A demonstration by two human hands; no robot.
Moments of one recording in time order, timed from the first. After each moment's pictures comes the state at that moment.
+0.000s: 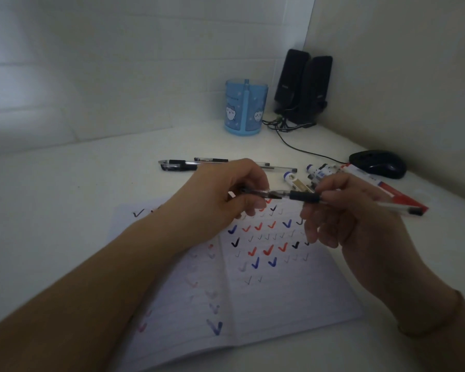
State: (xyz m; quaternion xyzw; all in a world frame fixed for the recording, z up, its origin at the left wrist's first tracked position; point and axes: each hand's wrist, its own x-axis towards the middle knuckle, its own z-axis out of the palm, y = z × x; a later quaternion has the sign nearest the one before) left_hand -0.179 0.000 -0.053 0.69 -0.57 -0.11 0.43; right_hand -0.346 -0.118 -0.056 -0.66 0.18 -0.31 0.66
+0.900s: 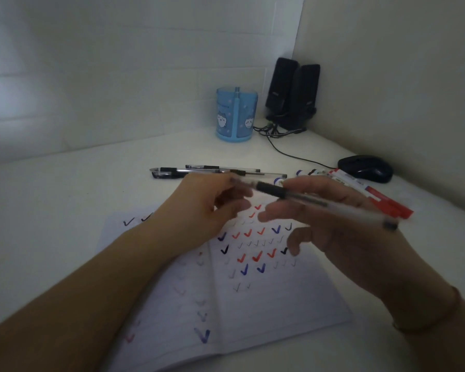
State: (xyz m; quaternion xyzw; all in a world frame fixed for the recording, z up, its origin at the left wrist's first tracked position) left_hand -0.174 -0.002 -0.059 0.72 -0.58 -0.02 0.37; right_hand -0.357 -0.127 -0.048 -0.66 0.01 -0.19 0.73
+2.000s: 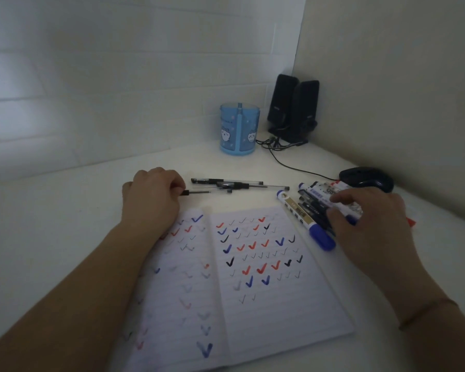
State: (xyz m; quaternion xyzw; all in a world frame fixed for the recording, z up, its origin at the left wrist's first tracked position) left_hand -0.092 0.001 -0.086 0.89 -0.34 0.15 0.26; right_hand -0.357 -0.159 -0.061 -0.86 0.43 -0.28 0.08
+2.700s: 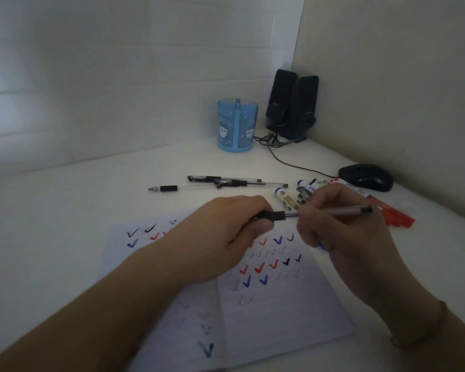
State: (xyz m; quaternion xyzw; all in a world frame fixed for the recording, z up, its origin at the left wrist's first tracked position) left_hand -0.190 0.000 -0.055 0.67 -0.68 -0.01 0.29; right_hand -0.347 -0.122 -0.051 -0.73 0.13 -0.34 0.57
